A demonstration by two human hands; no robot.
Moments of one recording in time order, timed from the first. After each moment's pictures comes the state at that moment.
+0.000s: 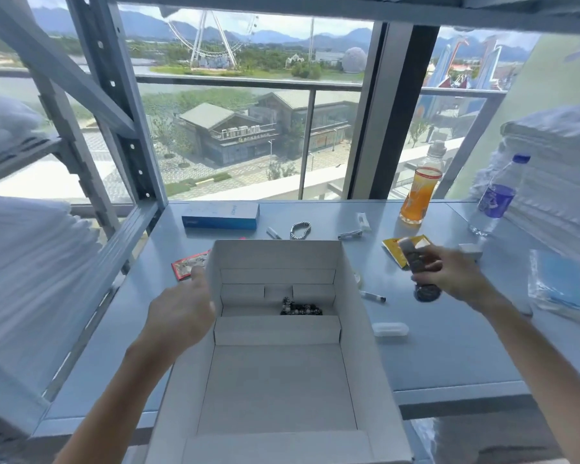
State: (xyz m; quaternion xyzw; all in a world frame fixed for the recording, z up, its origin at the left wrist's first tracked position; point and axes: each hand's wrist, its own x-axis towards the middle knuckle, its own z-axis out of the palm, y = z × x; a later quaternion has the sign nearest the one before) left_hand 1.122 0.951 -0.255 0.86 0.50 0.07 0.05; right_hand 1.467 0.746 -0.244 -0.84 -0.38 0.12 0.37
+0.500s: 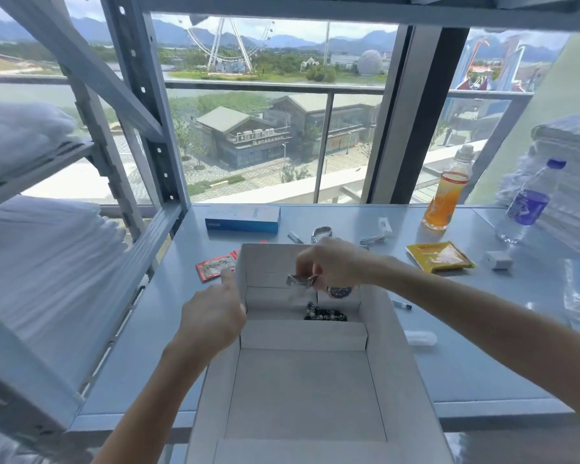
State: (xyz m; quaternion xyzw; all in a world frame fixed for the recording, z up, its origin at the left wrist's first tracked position) left_hand 1.122 0.948 -0.251 0.86 0.50 0.07 0.07; right_hand 1.333 0.891 -0.211 -0.67 -0.73 0.10 0.04
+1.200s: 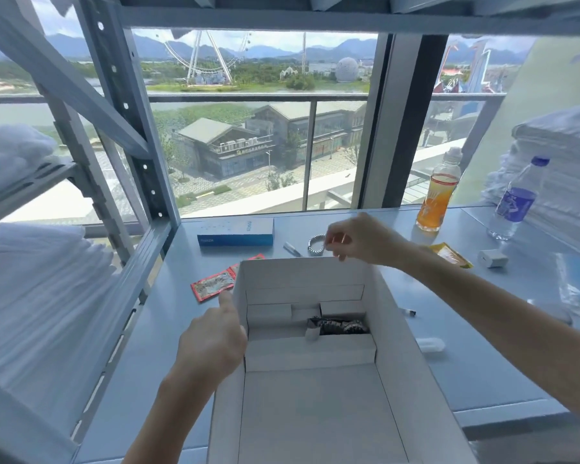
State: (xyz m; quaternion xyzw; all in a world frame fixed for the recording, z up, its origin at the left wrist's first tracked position) left_hand 1.117 0.955 -0.251 0.86 0.48 0.07 0.13; right_hand 1.388 0.895 -0.201 -0.72 -0.66 0.01 0.20
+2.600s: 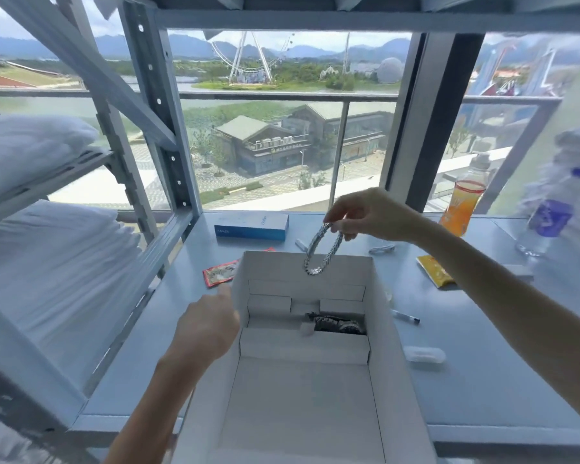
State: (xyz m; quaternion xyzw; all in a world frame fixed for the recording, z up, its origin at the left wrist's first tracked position) left_hand 1.120 0.944 -0.250 0.84 0.53 0.07 0.11; right_hand 1.393 0.884 -0.156 -0.63 -0.69 0.16 0.32
